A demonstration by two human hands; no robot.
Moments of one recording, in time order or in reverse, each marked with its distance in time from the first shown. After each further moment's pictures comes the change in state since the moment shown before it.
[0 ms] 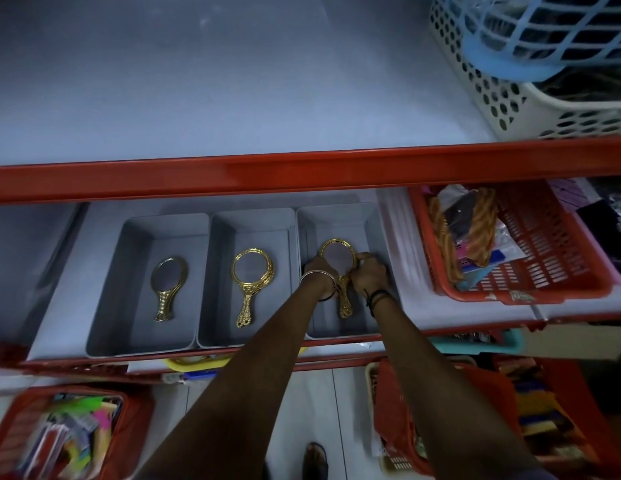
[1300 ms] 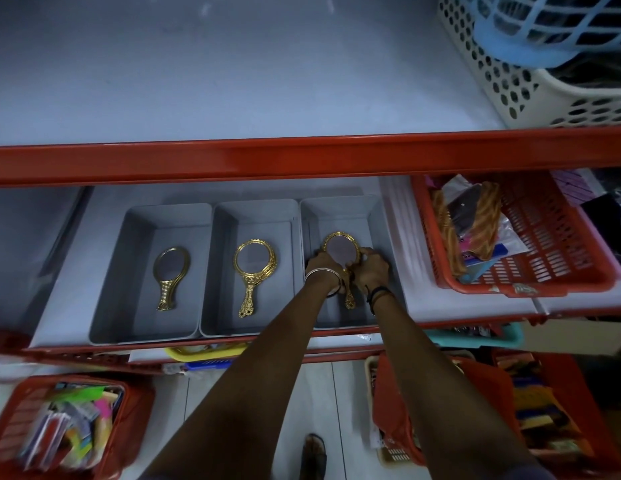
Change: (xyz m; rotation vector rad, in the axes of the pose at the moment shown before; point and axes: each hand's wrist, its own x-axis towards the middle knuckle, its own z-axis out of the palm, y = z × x) left_hand -0.010 -0.006 0.008 -0.091 0.082 0.019; right_hand 0.003 0.009 0.012 0.016 0.080 -0.074
